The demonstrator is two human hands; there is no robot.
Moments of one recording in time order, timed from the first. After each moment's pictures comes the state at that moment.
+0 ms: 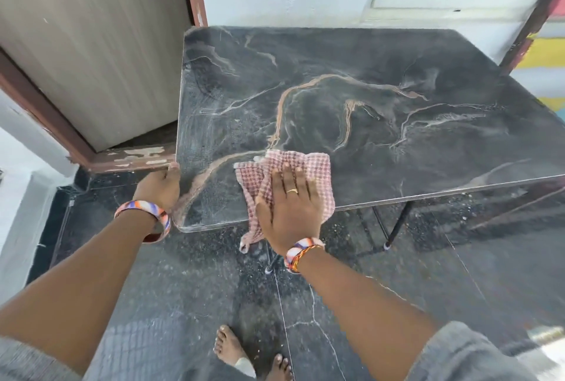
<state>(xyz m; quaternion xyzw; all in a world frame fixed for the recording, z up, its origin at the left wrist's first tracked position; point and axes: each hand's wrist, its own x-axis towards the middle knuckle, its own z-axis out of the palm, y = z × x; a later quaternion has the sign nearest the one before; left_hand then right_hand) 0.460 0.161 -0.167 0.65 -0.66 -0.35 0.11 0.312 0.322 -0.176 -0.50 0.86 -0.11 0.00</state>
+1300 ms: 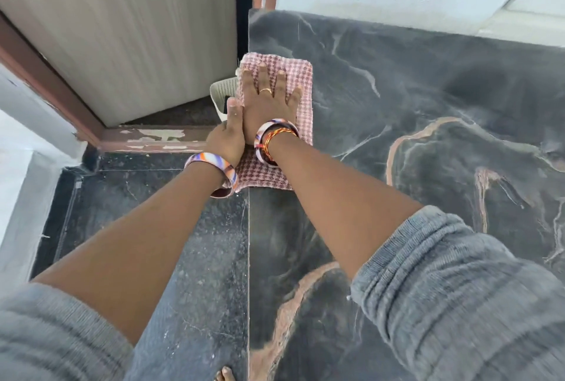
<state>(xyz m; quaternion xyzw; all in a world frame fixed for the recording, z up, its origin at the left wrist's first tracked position) 0.379 -0.046 -0.167 0.60 -0.61 -0.50 0.15 0.292 -0.059 -0.170 -0.56 0.82 -0.04 0.10</state>
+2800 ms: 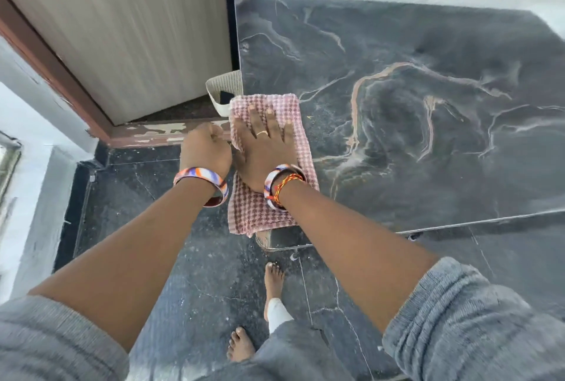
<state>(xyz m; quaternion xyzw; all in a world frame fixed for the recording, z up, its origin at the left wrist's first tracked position) 0.468 0.078 -0.159 0.61 -0.69 -0.33 0.21 0.375 0.128 -0.178 -0.61 0.79 -0.06 0.08</state>
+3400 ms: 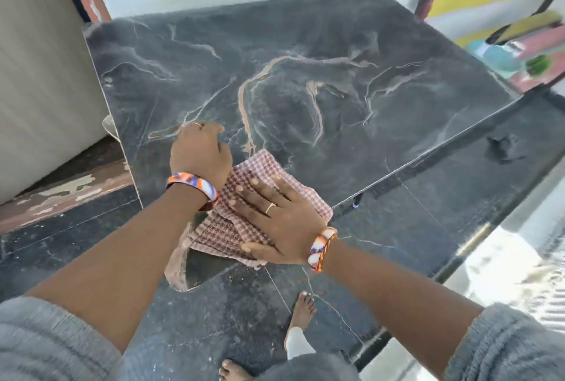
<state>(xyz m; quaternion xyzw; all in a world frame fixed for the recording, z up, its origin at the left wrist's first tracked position) 0.351 0.129 -0.133 0.34 -0.90 -0.21 0.15 0.305 0.303 -0.170 -0.66 0.75 0.02 -0.04</state>
